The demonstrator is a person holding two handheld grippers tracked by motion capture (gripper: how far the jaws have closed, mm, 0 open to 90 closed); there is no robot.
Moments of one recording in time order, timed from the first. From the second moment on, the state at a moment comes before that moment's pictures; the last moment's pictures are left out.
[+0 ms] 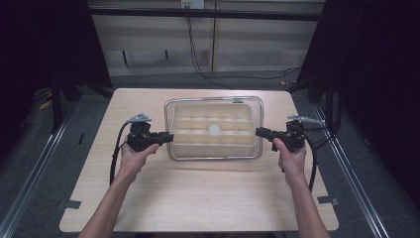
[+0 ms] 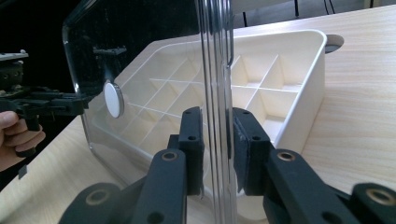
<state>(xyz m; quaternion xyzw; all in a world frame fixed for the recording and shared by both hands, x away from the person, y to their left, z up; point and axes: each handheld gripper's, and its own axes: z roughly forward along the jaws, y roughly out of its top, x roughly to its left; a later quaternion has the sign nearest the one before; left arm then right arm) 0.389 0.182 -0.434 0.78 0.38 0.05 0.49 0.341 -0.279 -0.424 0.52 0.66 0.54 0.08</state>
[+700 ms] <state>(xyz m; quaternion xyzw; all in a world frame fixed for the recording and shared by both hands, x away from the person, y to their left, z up) 0.375 0.186 -0.427 0.78 0.38 0.04 0.49 0.334 -0.276 -0.425 0.51 0.67 0.52 0.08</state>
